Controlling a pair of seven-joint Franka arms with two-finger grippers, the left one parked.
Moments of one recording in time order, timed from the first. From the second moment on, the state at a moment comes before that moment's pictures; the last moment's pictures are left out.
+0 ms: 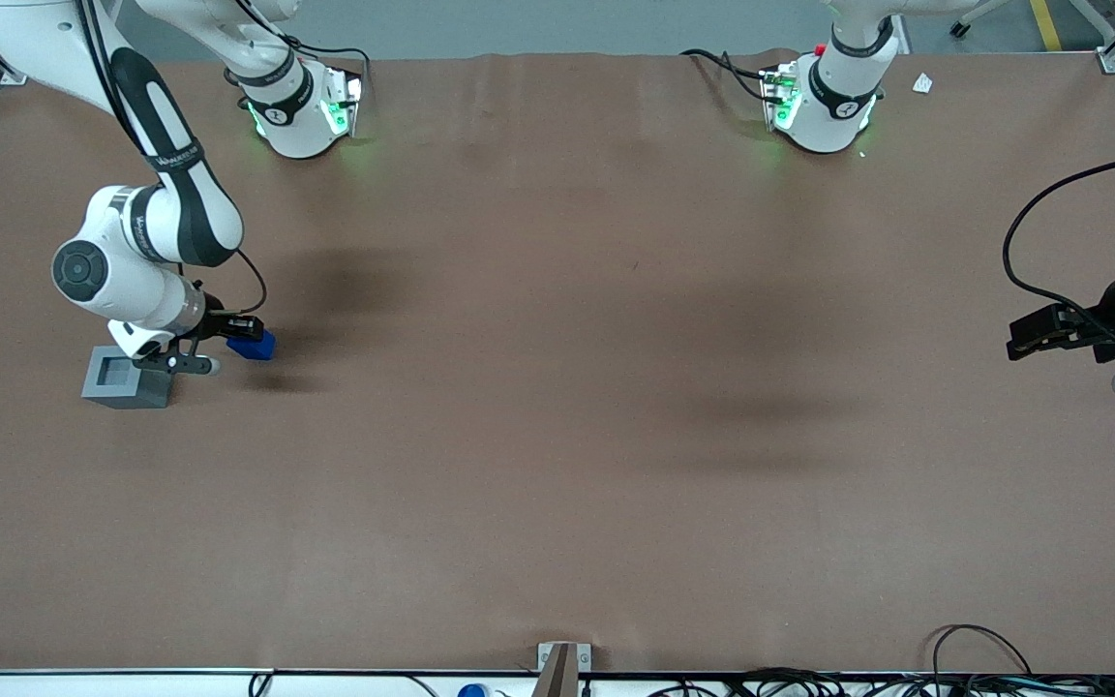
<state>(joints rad) -0.02 0.23 -0.03 -2.35 0.04 2.43 0.01</state>
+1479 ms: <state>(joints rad) -0.28 0.23 -0.04 -1.95 -0.08 2.06 -0.23</state>
